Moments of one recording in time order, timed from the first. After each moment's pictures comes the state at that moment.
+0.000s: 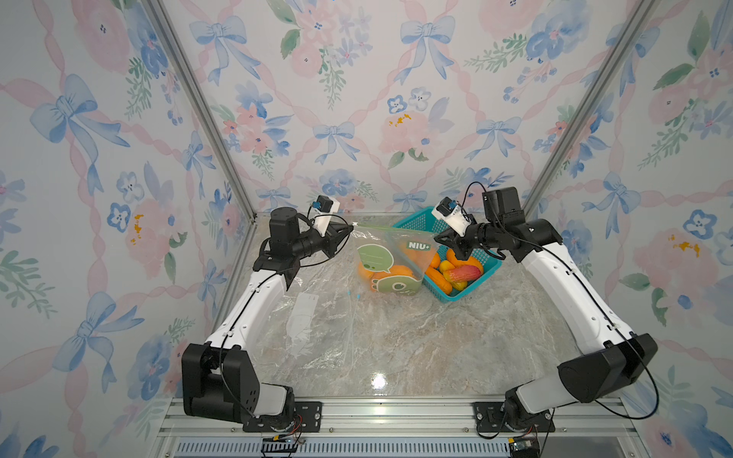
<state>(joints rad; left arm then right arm) -0.13 1.38 1.14 -0.03 0.76 0.08 0.33 1.53 1.67 -0.91 -0.43 -0.55</state>
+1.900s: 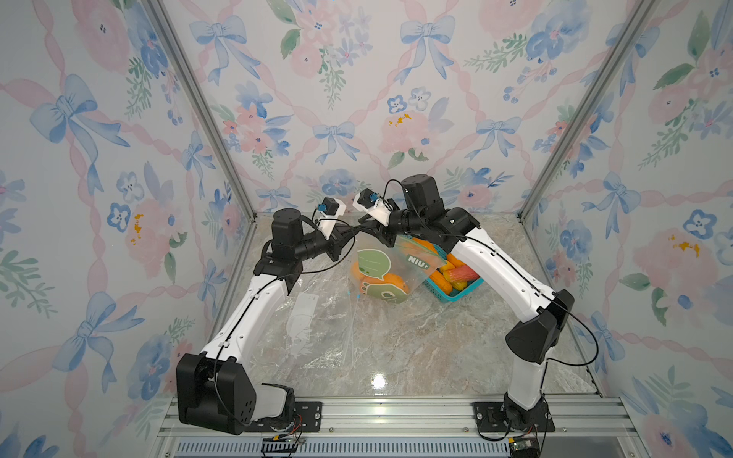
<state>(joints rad) -0.18 1.33 1.14 -0.04 0.77 0.11 0.72 1.92 2.11 -0.68 -0.41 -0.50</state>
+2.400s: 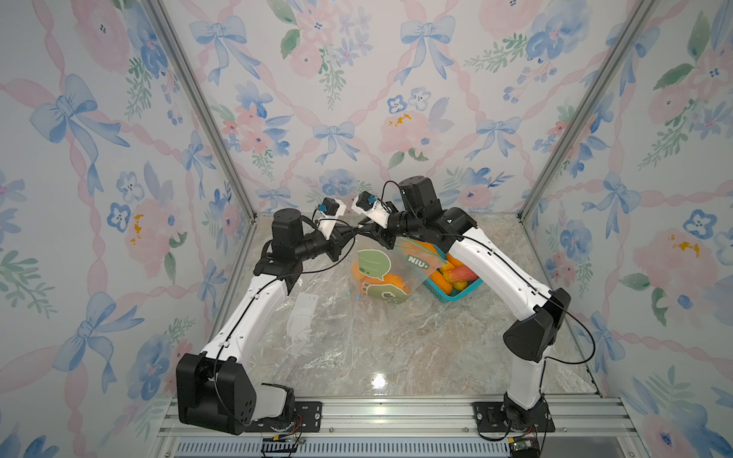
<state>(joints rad) -0.18 1.33 1.14 -0.04 0.77 0.11 0.72 1.93 2.11 -0.70 -0.41 -0.50</state>
